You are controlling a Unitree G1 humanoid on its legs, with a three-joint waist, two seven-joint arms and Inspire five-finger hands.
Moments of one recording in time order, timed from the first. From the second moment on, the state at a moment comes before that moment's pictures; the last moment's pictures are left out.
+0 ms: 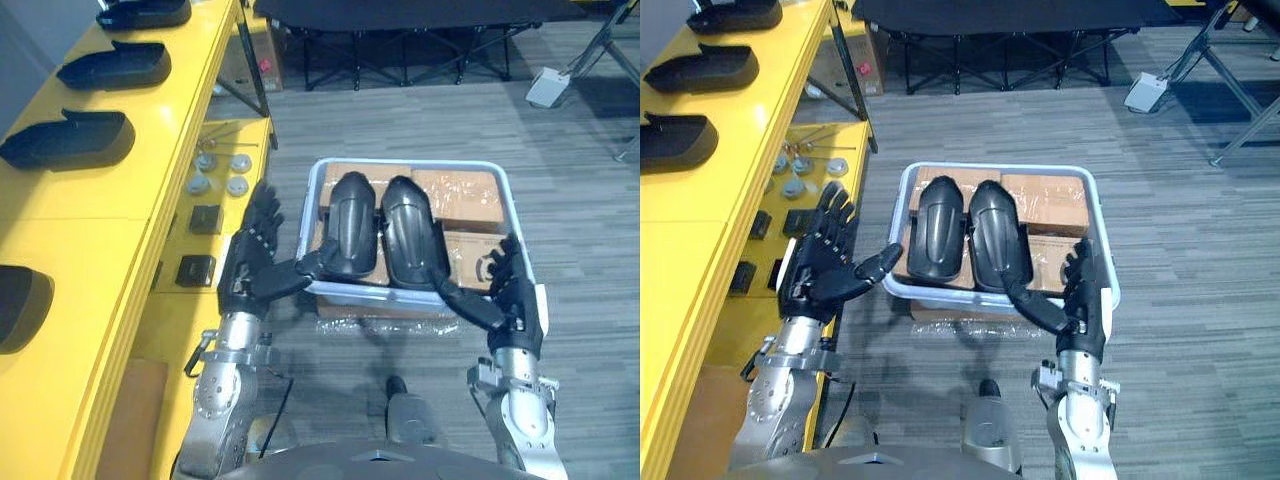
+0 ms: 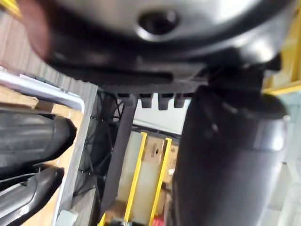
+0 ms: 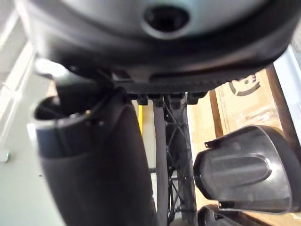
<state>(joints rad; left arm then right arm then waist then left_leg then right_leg) 0.27 0.10 -0.24 -0.37 -0.26 -0.21 0.03 0.35 -0.18 -0.05 -0.11 0.21 -0.27 -0.32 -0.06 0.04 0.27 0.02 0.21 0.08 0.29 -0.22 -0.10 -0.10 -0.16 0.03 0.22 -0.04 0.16</state>
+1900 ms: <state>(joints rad) 0.09 0.21 -0.18 0.00 -0.27 -0.10 0.02 -0.65 -0.82 -0.25 1.17 0.03 0.23 -0.21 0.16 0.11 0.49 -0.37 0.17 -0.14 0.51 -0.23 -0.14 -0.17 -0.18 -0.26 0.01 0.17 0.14</state>
